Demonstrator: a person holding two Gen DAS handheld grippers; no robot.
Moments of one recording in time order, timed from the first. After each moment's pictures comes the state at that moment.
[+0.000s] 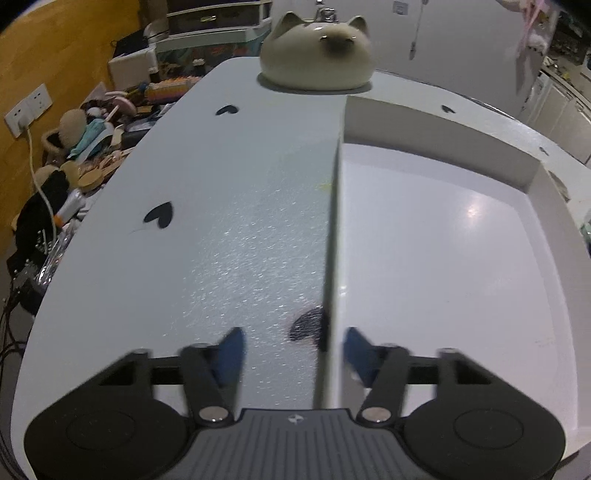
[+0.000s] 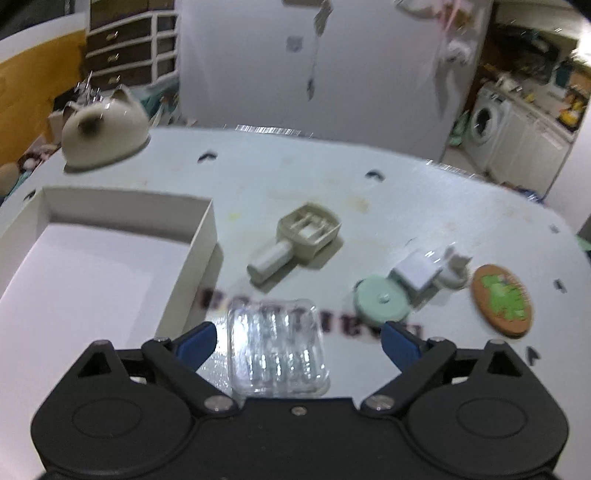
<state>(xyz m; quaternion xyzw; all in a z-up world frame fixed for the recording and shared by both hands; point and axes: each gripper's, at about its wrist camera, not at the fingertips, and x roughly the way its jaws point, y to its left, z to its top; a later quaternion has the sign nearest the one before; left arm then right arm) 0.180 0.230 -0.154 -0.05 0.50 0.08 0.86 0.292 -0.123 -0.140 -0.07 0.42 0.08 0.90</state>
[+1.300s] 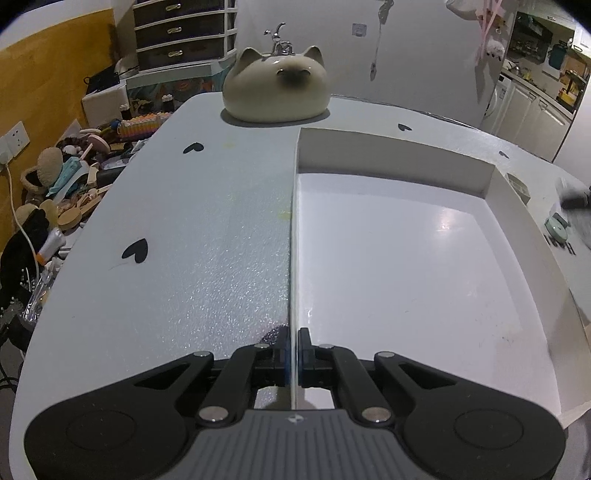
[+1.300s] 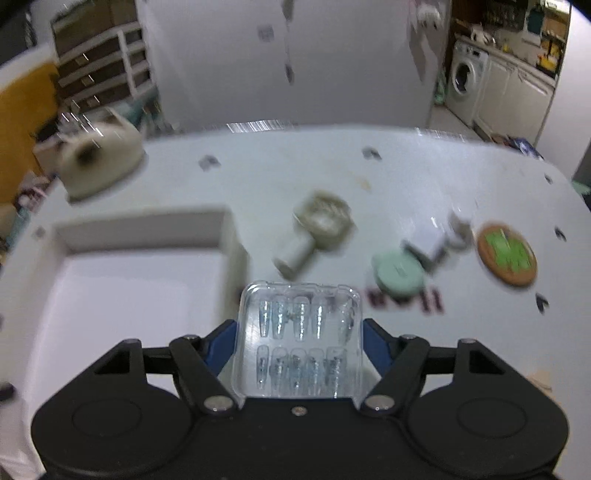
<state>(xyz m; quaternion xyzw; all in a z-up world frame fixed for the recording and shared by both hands) 0.167 0.217 -0.138 -0.03 0.46 0.03 0.89 0.274 -0.095 -0.090 0.02 0.43 0.05 0.90</state>
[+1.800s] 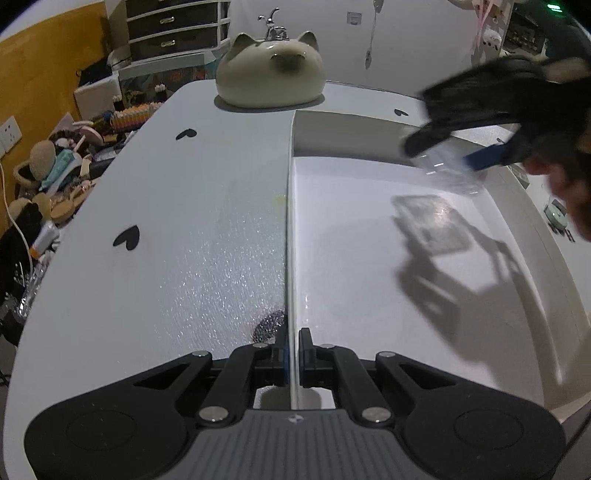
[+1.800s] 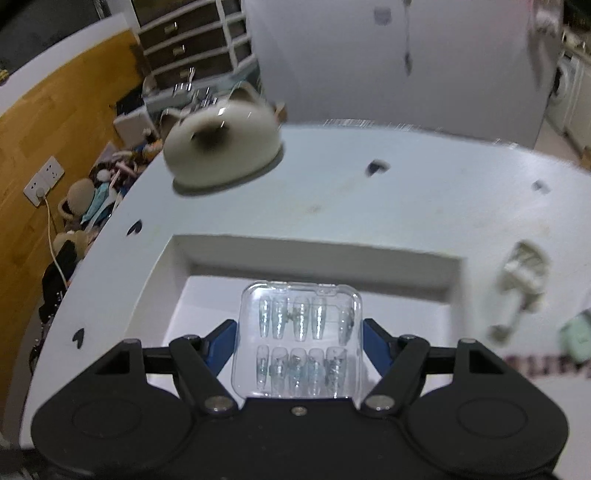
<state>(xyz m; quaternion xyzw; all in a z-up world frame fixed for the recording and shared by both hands) 0.168 0.218 -0.147 -0.04 0.47 0.02 0.88 0.343 0.049 -0.112 0.03 0.49 0.17 0.86</state>
